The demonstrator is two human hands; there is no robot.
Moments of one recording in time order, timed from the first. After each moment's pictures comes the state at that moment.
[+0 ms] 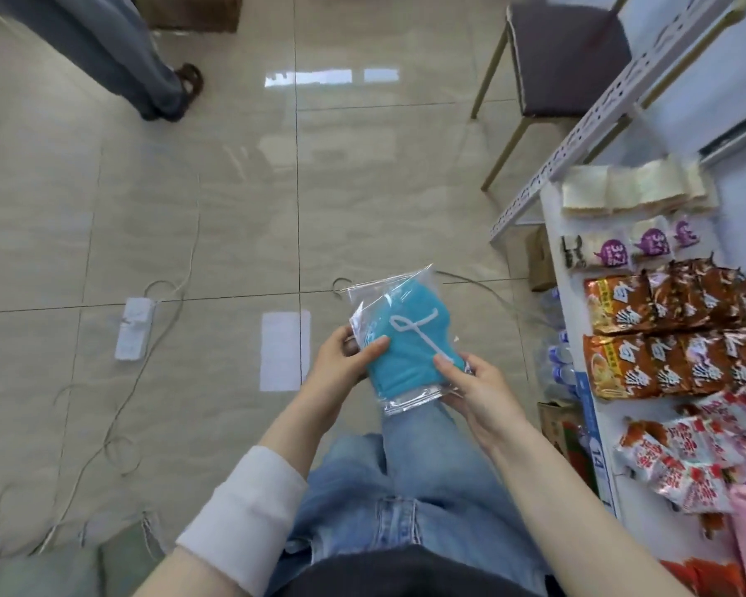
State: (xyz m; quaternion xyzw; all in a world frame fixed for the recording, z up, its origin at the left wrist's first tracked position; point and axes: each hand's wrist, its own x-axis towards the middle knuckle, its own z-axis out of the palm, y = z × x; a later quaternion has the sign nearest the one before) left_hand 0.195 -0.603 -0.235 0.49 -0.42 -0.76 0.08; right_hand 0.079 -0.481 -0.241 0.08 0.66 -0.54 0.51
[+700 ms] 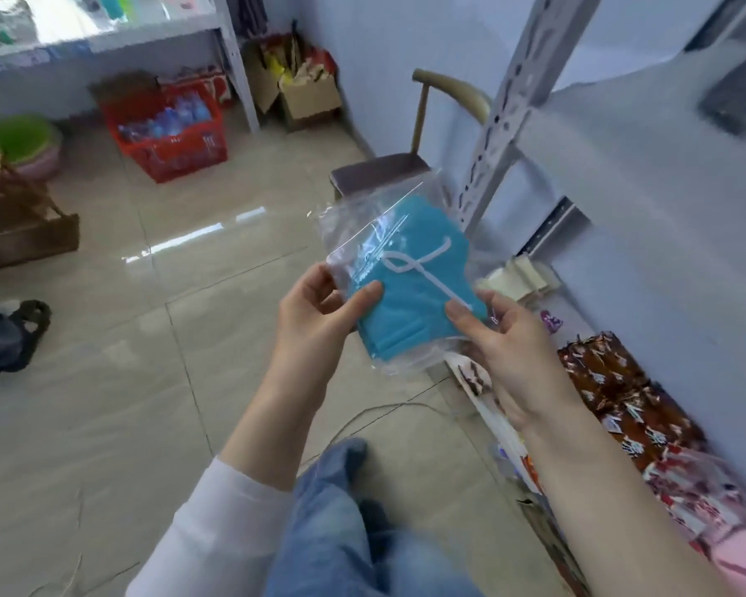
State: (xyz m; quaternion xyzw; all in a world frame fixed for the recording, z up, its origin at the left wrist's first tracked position) left_hand -0.149 -0.752 -0.090 0.23 -0.58 -0.77 0.16; right_hand -0.216 -0.596 -0.086 0.00 0.69 -0.68 0.25
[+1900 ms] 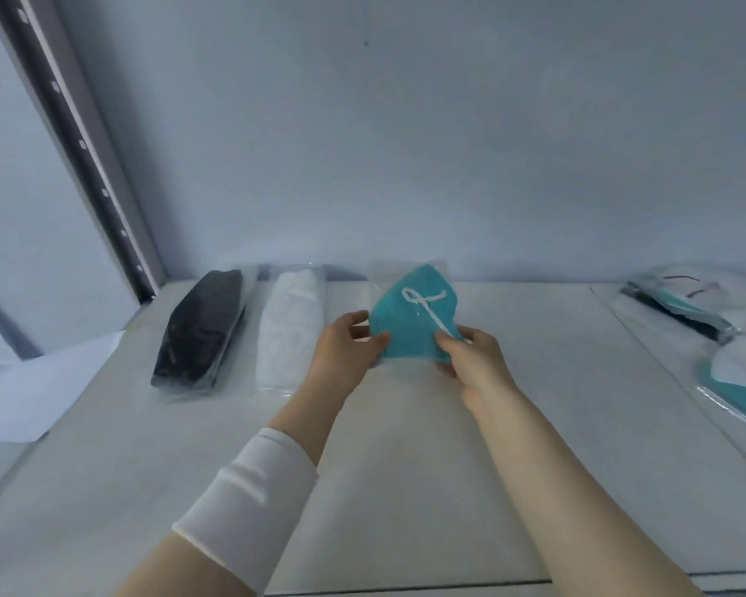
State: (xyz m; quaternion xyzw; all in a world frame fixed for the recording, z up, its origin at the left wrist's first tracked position) left_hand -0.488 -0.379 -0.007 -0.17 -0.76 -0.59 -0.22; right_hand -0.401 -0.268 -0.006 0.41 0.60 -0.64 -0.24
